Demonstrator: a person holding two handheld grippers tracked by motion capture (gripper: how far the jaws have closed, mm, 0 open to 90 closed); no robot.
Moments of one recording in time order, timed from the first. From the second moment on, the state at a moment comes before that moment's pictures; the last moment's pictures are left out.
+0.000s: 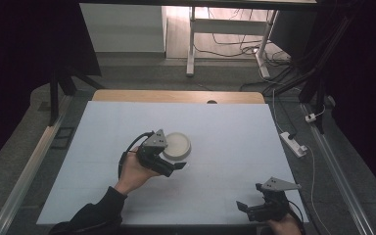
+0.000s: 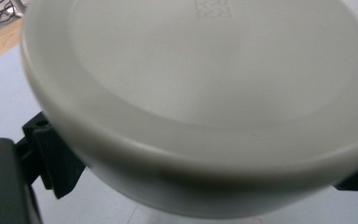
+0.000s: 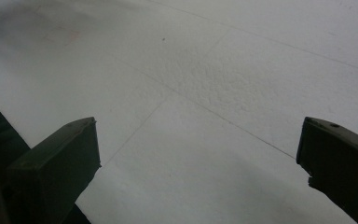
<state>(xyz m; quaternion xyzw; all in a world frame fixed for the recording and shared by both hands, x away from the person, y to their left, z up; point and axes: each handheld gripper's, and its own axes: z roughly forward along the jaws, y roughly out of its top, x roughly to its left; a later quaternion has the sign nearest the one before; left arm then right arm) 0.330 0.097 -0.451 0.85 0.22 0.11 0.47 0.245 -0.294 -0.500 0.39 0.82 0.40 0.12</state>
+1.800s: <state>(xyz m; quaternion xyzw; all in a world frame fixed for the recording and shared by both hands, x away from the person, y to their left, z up) 0.327 0.095 -0.455 0.86 0.21 0.09 0.45 0.280 -0.198 -0.443 0.26 0.82 0.50 0.11</state>
